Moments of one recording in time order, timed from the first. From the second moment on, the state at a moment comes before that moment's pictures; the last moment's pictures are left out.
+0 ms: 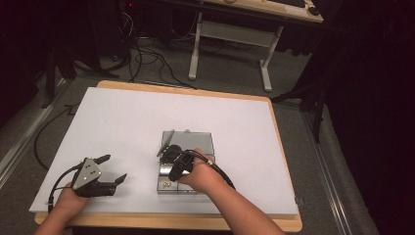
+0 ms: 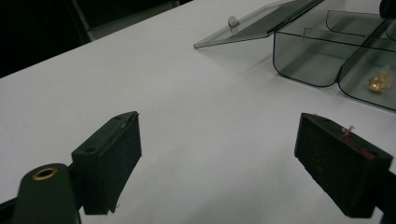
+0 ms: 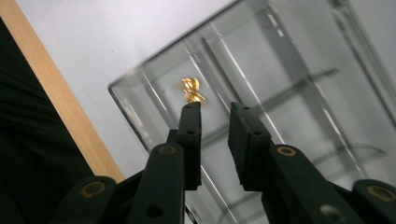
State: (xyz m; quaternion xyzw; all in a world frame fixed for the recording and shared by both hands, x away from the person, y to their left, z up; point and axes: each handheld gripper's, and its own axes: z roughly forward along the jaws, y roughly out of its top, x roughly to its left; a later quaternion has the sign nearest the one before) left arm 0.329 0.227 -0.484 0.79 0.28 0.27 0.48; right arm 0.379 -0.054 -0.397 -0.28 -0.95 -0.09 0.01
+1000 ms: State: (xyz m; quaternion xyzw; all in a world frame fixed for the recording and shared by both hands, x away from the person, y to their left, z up) left arm 0.329 0.226 -0.484 0.79 0.28 0.27 0.47; right arm 0.390 -0.200 -0.389 -0.43 -0.90 -0.11 -0.02
